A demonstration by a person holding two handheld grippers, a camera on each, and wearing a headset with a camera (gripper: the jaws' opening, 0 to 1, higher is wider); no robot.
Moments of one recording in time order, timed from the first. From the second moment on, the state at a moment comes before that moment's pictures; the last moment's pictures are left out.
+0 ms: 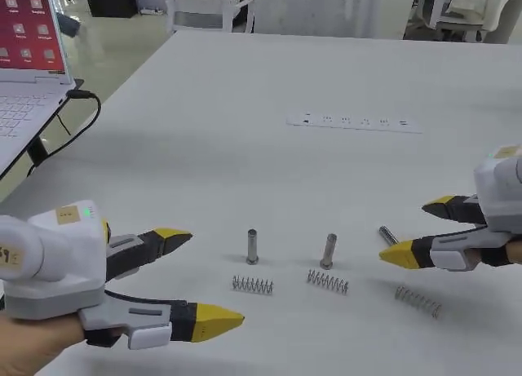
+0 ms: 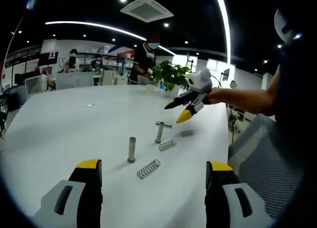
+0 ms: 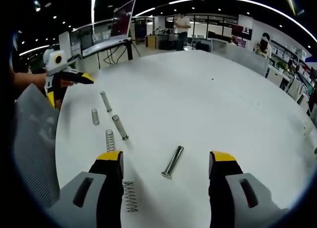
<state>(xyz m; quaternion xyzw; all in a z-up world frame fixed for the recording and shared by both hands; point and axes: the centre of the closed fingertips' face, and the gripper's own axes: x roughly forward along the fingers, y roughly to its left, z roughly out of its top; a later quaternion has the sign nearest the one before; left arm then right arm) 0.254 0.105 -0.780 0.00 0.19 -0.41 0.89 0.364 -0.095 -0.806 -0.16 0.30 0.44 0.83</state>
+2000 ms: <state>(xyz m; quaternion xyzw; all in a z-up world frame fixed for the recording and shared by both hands) 0.255 0.105 -0.779 0.00 0.18 -0.41 0.89 0.392 -0.085 -0.834 -0.18 0.38 0.38 0.83</state>
